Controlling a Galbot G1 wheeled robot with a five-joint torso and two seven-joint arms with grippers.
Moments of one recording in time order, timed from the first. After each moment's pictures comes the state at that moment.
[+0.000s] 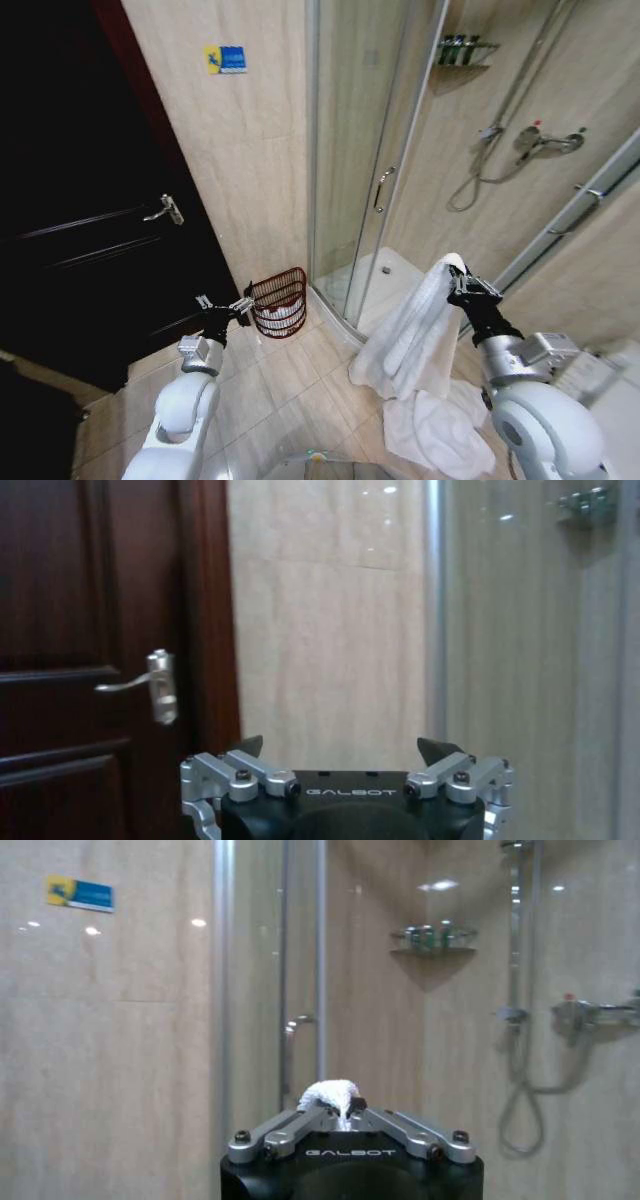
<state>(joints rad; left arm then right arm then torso) 1.50 -1.39 -0.63 -2.18 -0.15 0.11 -0.03 -1.54 1.13 0.71 2.50 0.48 -0.31 0.26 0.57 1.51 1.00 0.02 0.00</state>
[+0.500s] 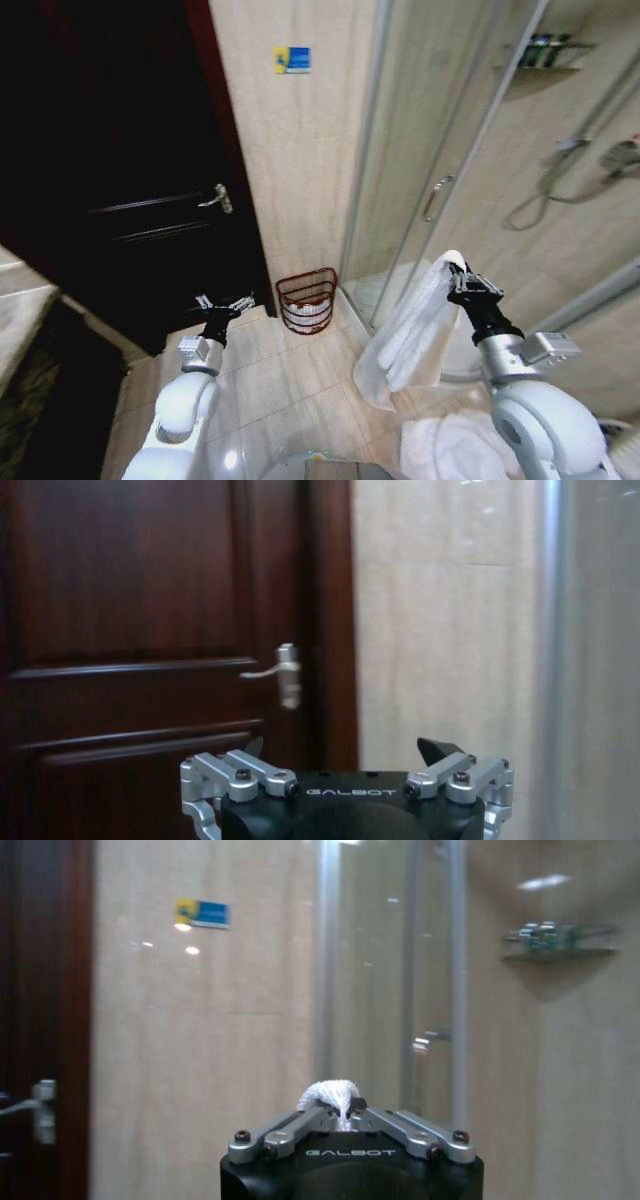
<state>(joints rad) 1.50 -1.39 -0.63 -2.18 -0.15 0.11 -0.03 -1.53 1.13 0.71 2.50 0.46 -0.29 0.25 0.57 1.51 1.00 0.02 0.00</state>
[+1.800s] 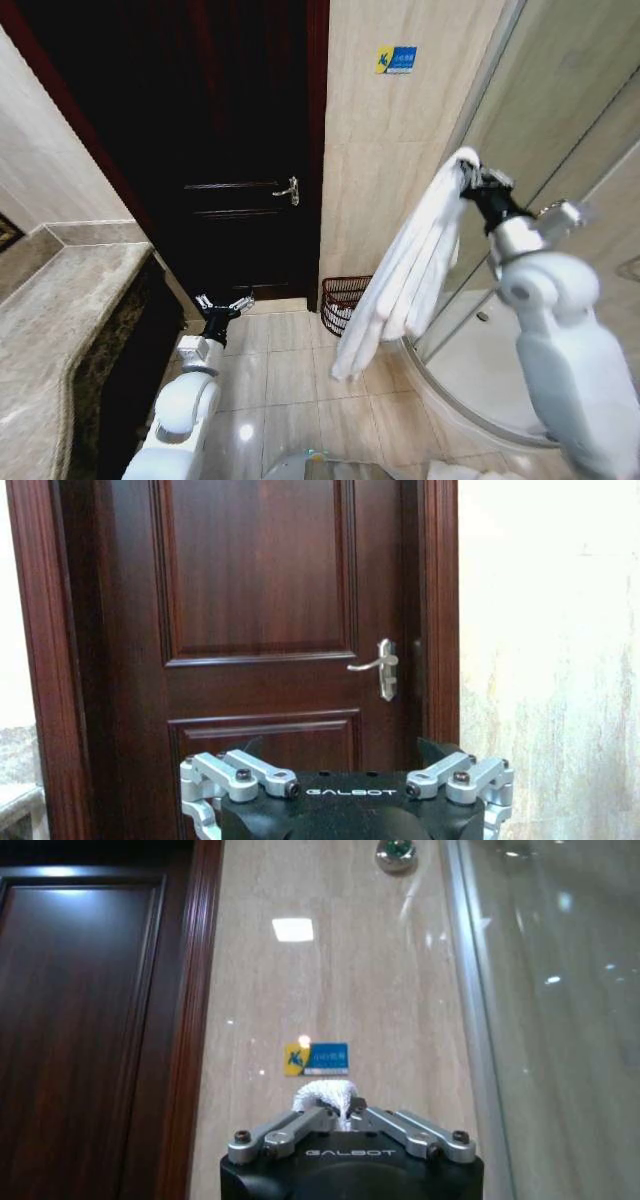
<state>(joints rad) 1.50 -1.39 -0.63 -2.18 -0.15 0.11 -0.03 -0.55 0.95 0.50 2.02 0.74 -0.39 0.17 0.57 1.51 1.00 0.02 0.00</state>
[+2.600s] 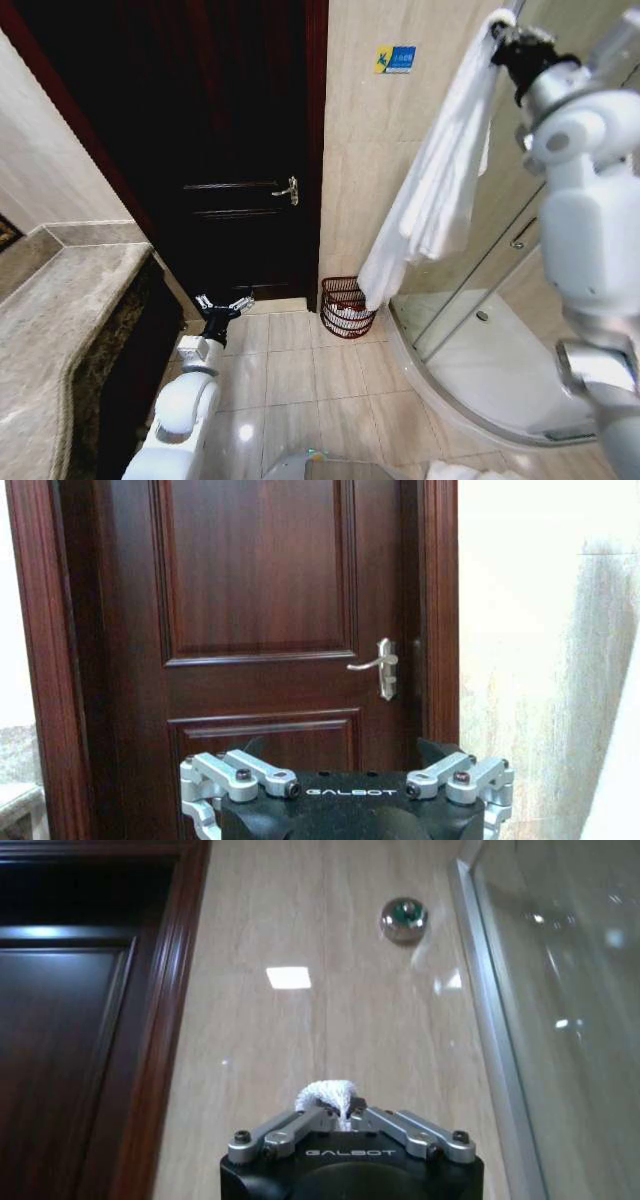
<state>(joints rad) 1.50 -1.39 -0.63 -2.18 -0.15 0.11 -0.03 0.17 0.97 0.17 1.54 0.81 -0.41 0.20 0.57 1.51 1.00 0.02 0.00</state>
